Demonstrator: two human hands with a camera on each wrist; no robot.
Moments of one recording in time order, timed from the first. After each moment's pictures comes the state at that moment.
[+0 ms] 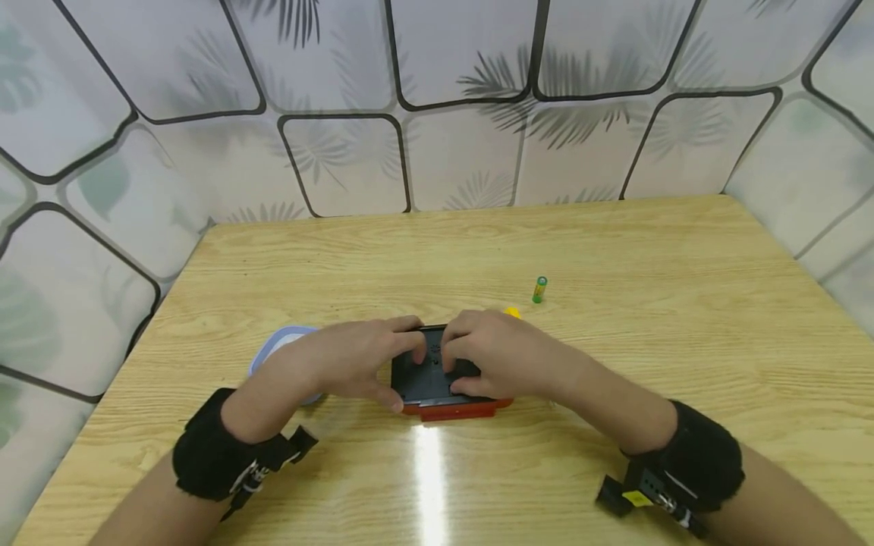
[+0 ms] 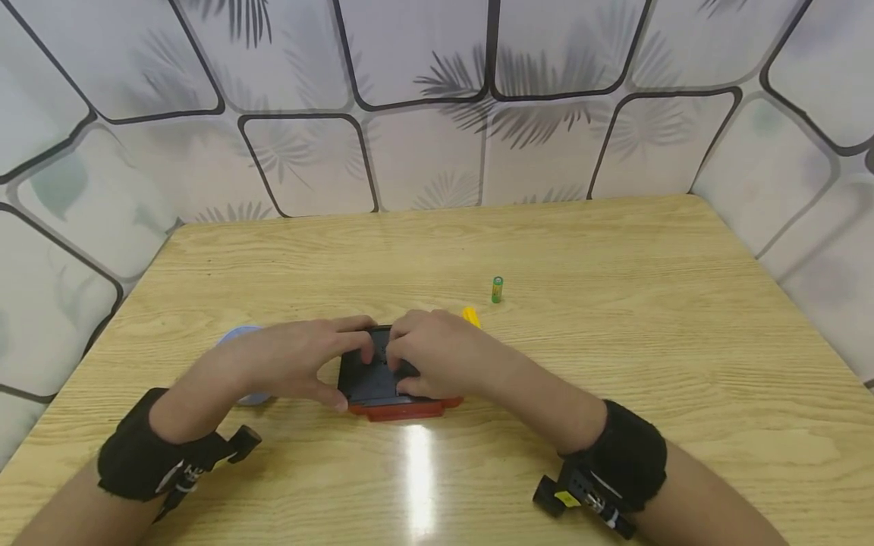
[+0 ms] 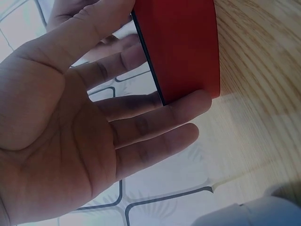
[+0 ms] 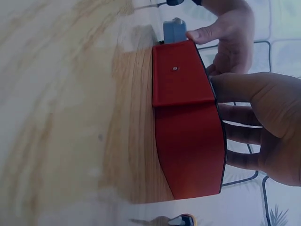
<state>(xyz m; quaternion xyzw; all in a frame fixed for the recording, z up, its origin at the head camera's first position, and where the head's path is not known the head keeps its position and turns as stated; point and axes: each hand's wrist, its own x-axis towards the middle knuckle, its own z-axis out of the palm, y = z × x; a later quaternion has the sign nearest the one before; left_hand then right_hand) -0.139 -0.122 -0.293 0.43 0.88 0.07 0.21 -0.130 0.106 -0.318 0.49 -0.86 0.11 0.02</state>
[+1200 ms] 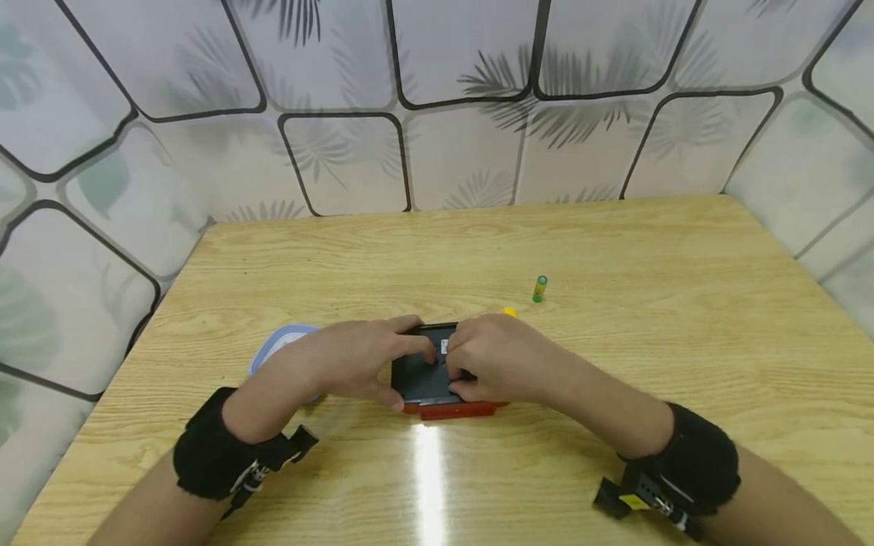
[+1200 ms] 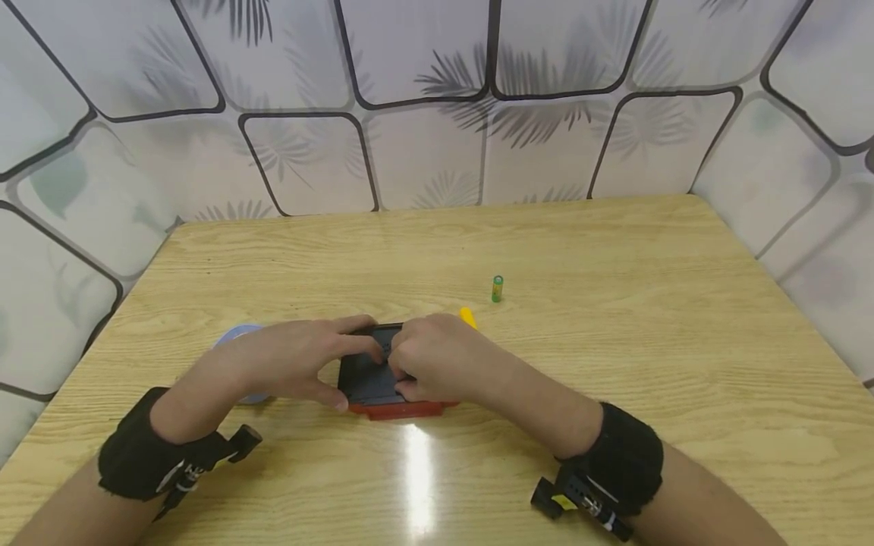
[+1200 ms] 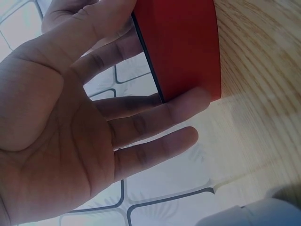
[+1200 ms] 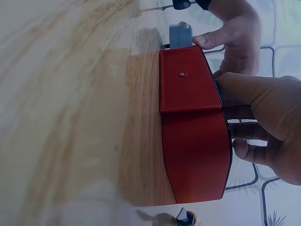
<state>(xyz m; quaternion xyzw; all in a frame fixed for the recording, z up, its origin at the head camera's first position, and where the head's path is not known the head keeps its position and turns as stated) -0.135 -0.120 -0.292 0.41 0.89 0.06 0.20 -0.124 0.100 -0.318 0.52 -0.85 0.07 0.06</state>
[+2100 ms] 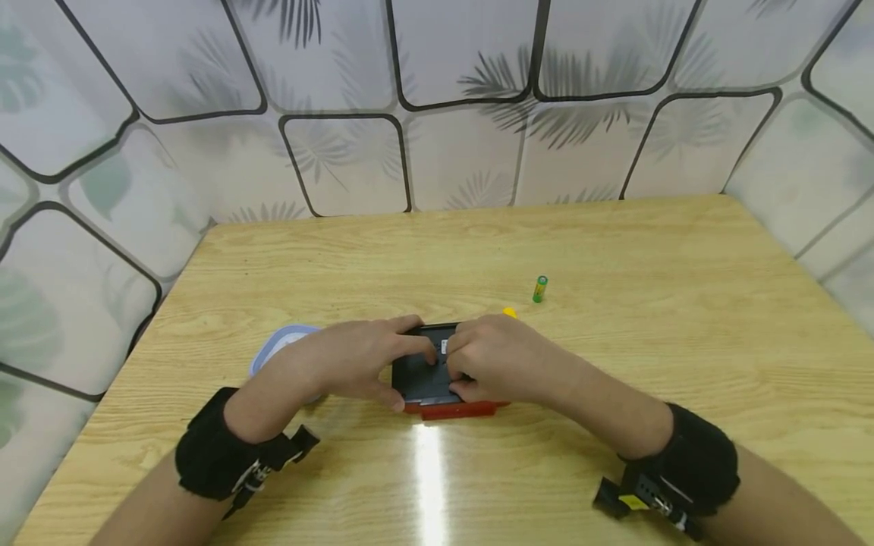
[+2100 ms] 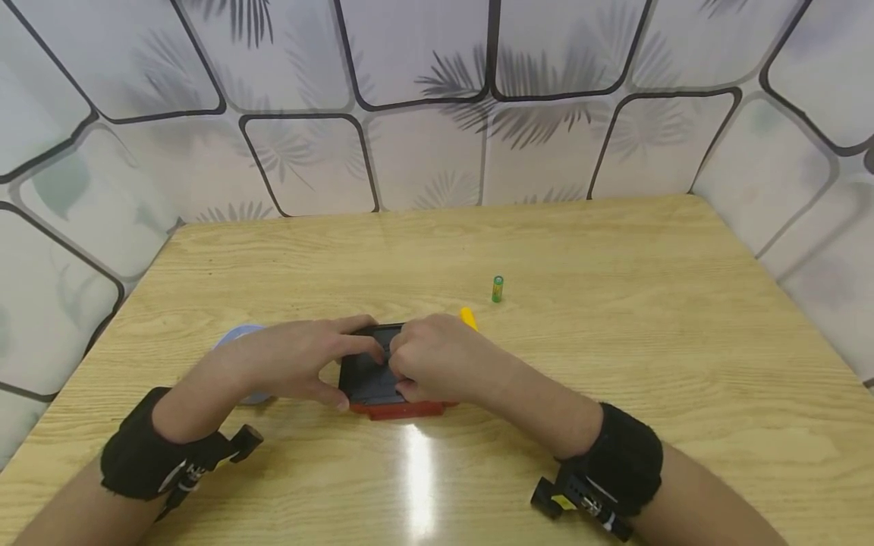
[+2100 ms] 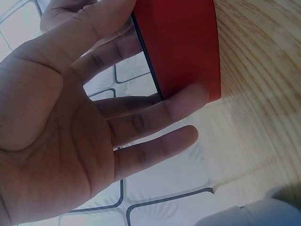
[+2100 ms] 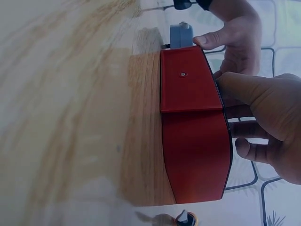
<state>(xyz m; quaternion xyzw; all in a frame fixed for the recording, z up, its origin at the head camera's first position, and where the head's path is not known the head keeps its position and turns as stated) -0.136 -0.119 -0.292 0.41 0.89 0.06 0.20 -0.124 0.100 -0.319 0.53 -0.84 0.05 0.08</state>
